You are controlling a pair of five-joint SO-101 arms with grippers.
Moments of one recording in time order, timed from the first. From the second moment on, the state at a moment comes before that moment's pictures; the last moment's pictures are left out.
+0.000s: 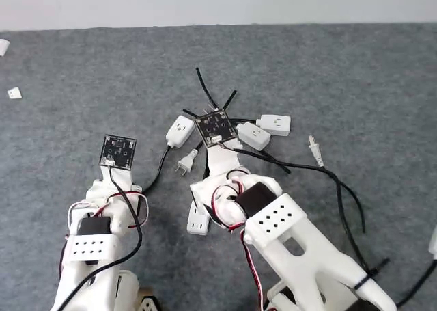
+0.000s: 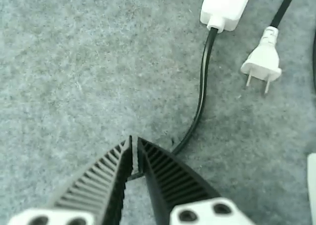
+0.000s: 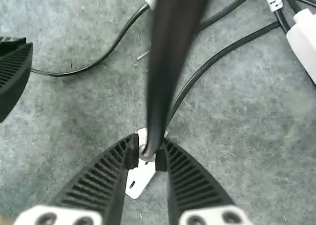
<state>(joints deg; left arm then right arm) -7.5 -50.2 81.6 36.0 -8.1 -40.2 -32.4 48.3 51.0 -15.2</state>
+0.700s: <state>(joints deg) -7.6 -50.2 81.6 36.0 -8.0 -42.0 -32.5 52.3 46.9 -15.2</state>
